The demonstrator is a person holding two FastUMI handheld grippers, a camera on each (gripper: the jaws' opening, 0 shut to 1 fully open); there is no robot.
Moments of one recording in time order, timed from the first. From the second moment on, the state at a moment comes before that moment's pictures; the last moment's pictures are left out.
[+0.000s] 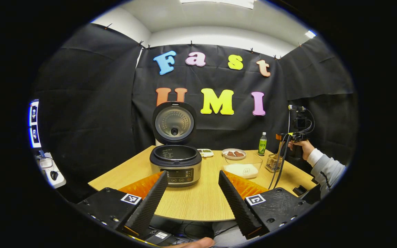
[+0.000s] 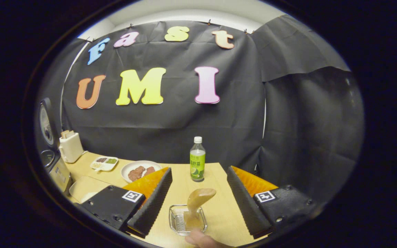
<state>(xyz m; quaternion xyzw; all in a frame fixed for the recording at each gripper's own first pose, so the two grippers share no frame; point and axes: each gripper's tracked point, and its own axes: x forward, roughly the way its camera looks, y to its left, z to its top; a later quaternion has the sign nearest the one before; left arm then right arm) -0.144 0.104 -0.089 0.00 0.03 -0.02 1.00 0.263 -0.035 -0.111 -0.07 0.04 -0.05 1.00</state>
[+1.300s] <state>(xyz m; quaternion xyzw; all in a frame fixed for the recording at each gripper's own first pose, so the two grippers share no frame) 0.021 0.099 0.059 0.03 -0.02 0.03 1.00 0.095 -0.014 -0.060 -0.05 0.03 -0.02 1.00</state>
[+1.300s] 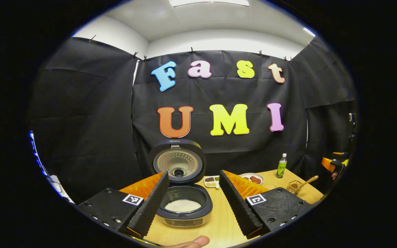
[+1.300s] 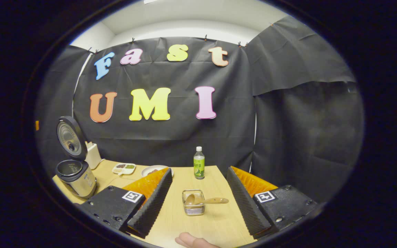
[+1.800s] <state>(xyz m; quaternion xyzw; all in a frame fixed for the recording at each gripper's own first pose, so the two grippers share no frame) 0.172 0.121 0.121 0.03 -0.08 0.04 1.00 0.070 -0.025 -0.061 -0.07 0.00 0.00 1.00</state>
